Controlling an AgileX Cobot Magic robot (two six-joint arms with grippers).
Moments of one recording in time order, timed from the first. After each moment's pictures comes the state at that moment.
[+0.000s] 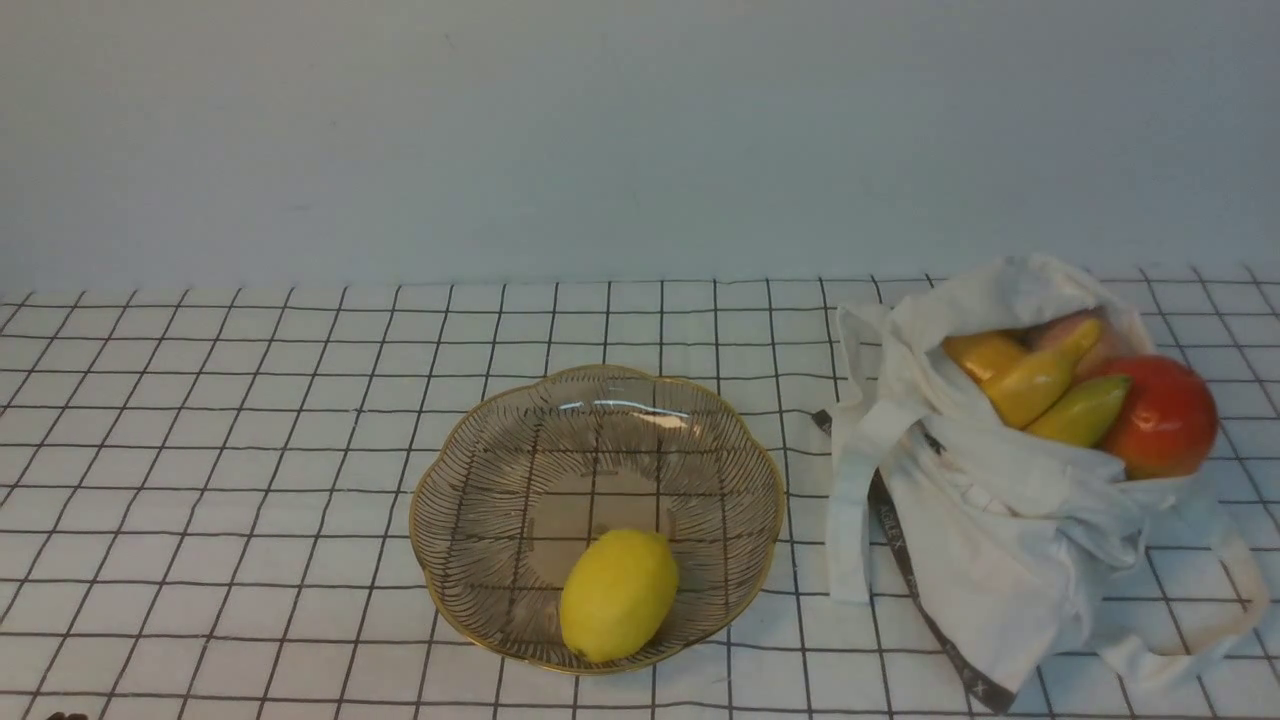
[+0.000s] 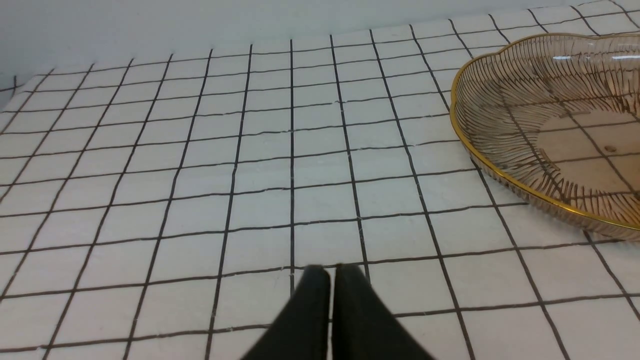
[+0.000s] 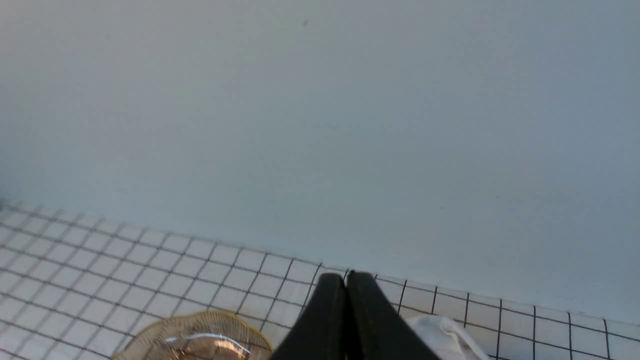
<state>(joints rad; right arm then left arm) 0.64 0.89 -1.58 -0.37 1.16 0.33 -0.08 -0.01 0.03 0.06 0.38 0.00</state>
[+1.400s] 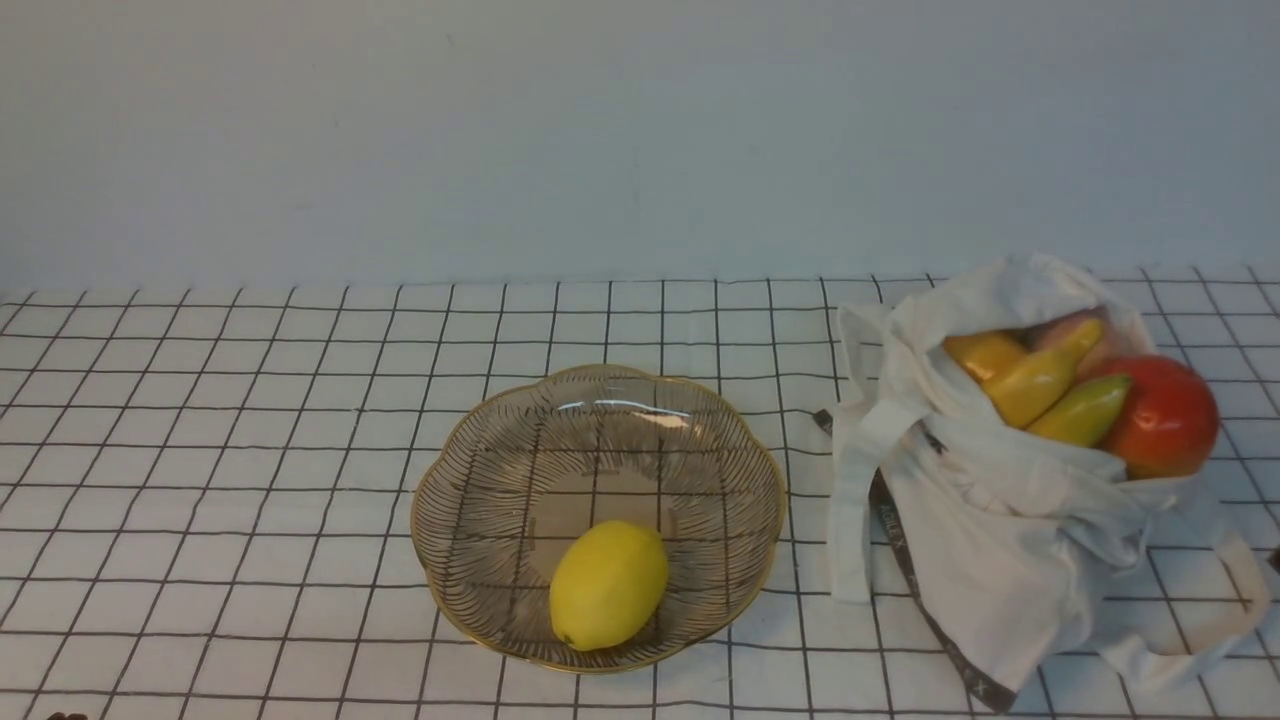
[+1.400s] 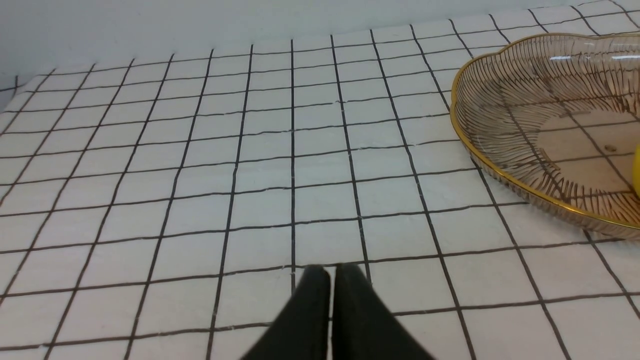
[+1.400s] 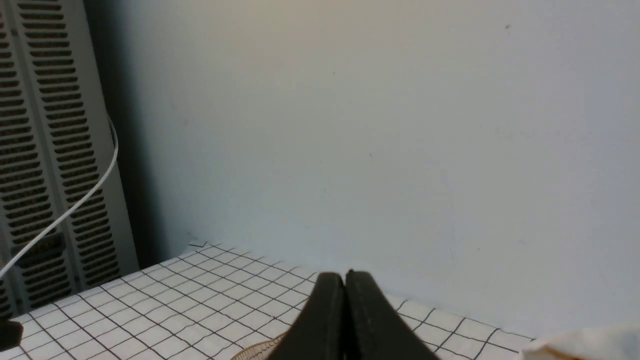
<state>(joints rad) 0.64 0.23 -0.28 -0.20 0.08 0.25 -0.08 -0.01 0.03 0.06 0.38 0.00</state>
